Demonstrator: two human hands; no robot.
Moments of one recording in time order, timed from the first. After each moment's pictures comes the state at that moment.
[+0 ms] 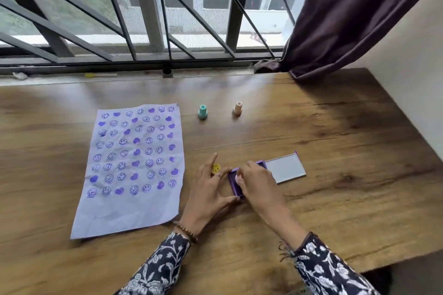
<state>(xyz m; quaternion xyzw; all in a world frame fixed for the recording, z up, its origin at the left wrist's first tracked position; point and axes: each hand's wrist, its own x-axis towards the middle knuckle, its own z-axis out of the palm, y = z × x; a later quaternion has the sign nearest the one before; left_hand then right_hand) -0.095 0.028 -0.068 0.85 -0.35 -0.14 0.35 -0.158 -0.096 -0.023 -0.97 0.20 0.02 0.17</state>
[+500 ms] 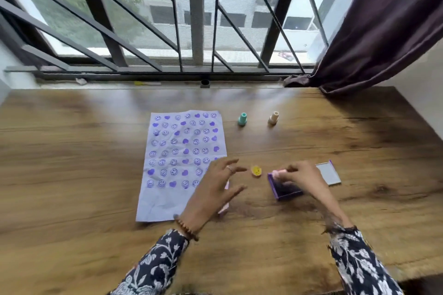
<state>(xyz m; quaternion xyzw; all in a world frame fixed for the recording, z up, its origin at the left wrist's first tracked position) -0.067 0.115 -0.007 0.81 -0.37 -0.17 0.42 -0.143 -0.097 0.013 -0.79 0.40 0.07 0.47</state>
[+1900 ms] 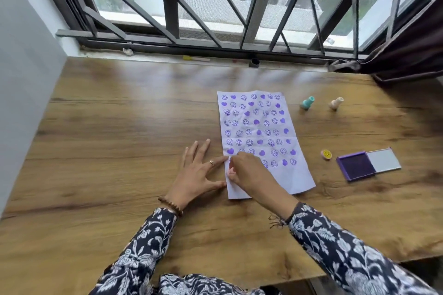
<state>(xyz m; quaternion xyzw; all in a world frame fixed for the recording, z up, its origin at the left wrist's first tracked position) 0.033 0.319 -0.082 0.90 -0.35 -0.18 0.20 -0.028 0.181 -0.015 -0.97 0.11 0.15 0.16</state>
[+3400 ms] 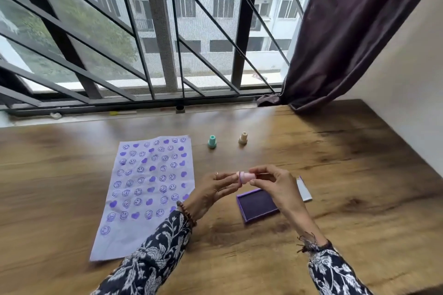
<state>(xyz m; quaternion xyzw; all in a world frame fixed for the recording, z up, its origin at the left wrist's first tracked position) -0.048 0.016 -0.020 0.52 -0.05 -0.48 0.71 -0.155 -0.120 0.019 -0.77 0.22 -0.14 0.58</state>
